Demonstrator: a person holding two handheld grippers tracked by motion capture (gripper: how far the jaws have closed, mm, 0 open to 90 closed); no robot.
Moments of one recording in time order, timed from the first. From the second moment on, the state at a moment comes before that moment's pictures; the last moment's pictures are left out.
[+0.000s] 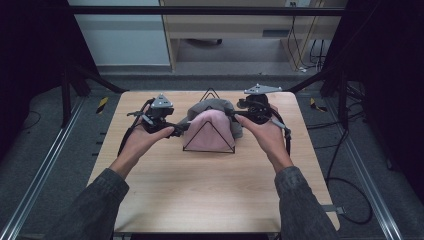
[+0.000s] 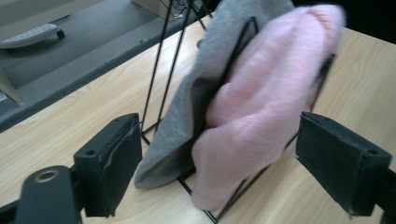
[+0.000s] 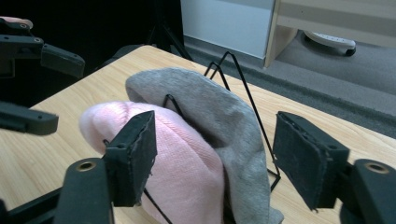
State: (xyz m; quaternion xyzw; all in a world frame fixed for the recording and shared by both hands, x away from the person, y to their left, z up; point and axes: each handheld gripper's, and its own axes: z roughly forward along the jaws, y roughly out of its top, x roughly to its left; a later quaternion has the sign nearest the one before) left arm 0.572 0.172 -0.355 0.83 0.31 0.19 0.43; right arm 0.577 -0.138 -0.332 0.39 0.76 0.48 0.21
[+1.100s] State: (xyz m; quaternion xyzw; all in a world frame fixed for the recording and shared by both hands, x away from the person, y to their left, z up) left arm 0.479 0.220 -0.394 0.86 0.28 0.17 0.39; right arm 0.476 -0.186 -0.383 0.41 0.79 0.41 0.22
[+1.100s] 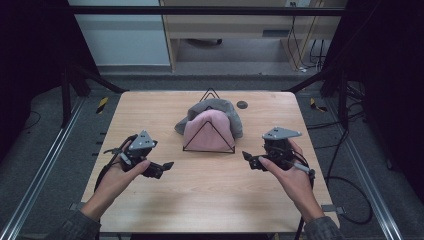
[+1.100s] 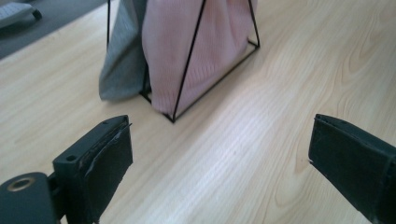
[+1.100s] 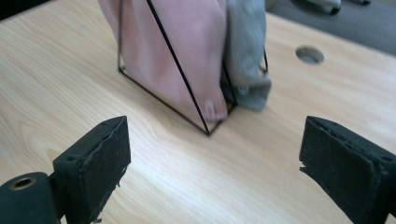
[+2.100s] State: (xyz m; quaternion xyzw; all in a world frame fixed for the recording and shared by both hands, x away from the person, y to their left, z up) left arm 0.492 0.236 -0.487 0.88 0.34 0.11 0.30; right arm 0.485 -0.194 -0.485 0.49 0.79 0.34 0.13
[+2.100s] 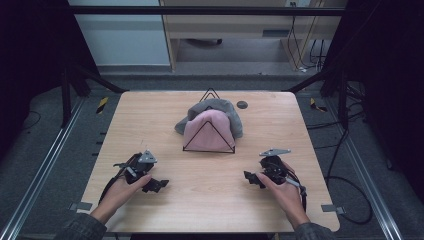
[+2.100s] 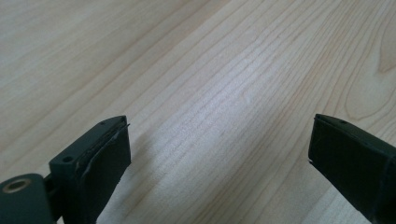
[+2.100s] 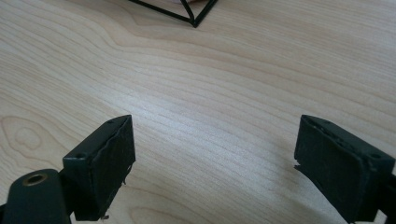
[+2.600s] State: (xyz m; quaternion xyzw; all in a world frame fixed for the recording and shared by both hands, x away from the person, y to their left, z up) left arm 0.490 0.230 -0.498 0.89 0.34 0.12 0.29; right arm 0.488 -0.195 -0.499 0.49 0.80 0.33 0.14
